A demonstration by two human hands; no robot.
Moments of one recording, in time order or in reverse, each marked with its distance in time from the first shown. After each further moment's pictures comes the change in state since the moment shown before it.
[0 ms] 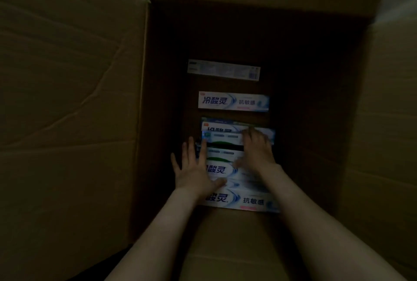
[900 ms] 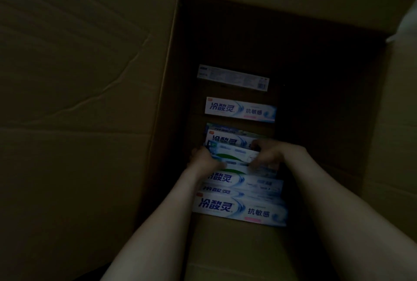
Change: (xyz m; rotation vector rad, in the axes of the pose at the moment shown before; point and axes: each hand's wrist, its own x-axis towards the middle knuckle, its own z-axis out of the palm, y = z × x) left_hand 0.054 -0.004 0.003 -0.881 -0.095 -0.126; right_hand 0.019 0.021 -0.035 0.227 -0.459 0.104
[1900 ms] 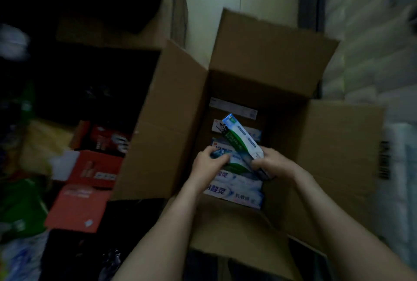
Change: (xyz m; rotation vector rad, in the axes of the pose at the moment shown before) left_hand -0.208 0.044 -0.050 -0.358 0.068 0.233; right_hand -0.234 -0.043 0.000 0.456 0.184 -0.226
